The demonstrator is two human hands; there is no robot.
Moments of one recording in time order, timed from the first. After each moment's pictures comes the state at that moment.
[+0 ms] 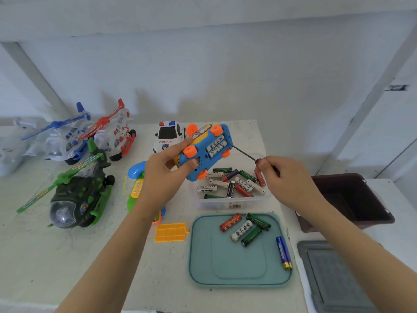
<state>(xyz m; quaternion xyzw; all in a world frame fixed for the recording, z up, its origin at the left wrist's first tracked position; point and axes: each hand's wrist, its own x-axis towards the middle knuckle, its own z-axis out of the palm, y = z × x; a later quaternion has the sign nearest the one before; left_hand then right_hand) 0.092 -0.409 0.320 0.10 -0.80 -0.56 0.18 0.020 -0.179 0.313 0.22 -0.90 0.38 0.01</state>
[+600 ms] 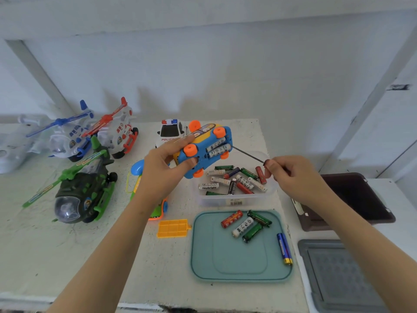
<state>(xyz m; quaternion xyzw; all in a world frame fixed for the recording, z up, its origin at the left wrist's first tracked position) 0.095 -0.415 0.324 0.07 -0.82 -0.53 0.19 0.014 -0.164 0.313 0.23 -0.88 0.42 -0.03</state>
